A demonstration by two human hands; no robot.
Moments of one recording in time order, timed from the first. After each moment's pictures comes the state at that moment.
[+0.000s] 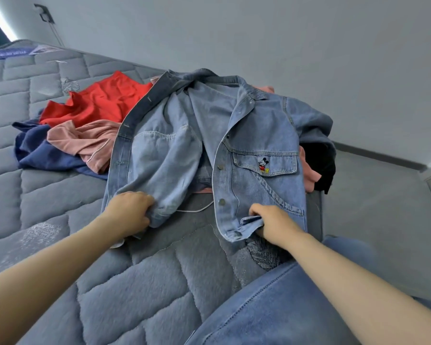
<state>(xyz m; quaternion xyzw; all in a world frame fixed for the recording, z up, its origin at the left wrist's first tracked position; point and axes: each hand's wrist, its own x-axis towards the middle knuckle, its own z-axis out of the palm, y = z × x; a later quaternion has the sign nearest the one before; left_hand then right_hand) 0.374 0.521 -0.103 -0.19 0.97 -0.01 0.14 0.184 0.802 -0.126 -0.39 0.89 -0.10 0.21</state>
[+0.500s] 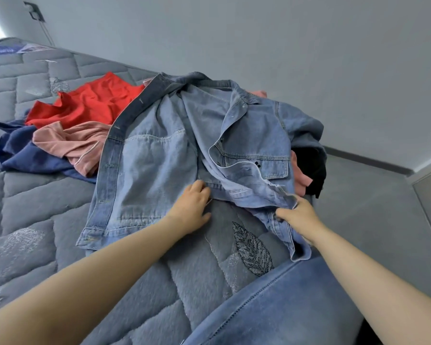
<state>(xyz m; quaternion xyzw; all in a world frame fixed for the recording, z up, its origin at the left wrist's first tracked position) 0.276 0.603 -0.139 -0.09 0.99 0.13 0.02 0.140 0.841 -0.115 -0.09 0.85 -0.46 0.22</state>
